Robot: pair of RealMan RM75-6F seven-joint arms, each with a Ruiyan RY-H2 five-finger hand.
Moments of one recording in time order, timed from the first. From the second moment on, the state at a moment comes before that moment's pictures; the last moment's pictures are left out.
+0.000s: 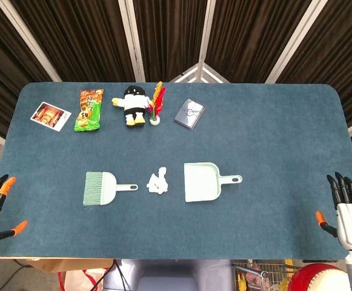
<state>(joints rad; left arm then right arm) -0.02 -1.08 0.00 -1.75 1.51 1.51 0.05 0.04 -1.12 0.07 -1.68 -1.45 1.53 -0.17</state>
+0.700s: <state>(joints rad) -0.02 -1.07 0.01 -1.77 1.51 1.49 0.06 0.08 -1.13 0.08 -1.72 -1.46 1.47 -0.18</state>
